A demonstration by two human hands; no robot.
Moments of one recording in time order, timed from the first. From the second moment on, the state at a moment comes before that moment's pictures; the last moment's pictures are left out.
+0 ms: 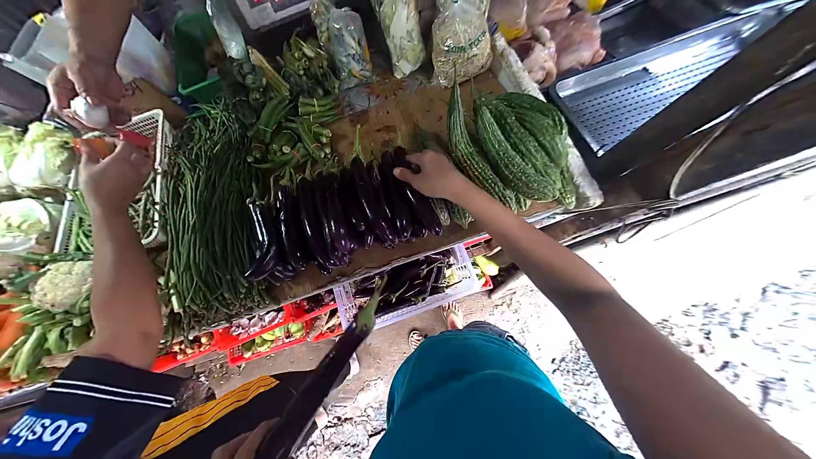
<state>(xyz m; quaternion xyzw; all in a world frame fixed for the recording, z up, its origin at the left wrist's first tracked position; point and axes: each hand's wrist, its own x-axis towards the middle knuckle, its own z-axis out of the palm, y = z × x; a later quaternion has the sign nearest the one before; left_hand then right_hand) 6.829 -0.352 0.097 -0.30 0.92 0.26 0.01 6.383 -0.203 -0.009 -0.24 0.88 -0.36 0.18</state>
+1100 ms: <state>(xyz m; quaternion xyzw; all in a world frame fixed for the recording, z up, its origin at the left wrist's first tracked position) 6.443 -0.334 -0.012 -0.06 0.99 0.14 0.08 6.526 -0.151 -0.084 -0.14 0.94 -0.30 0.04</state>
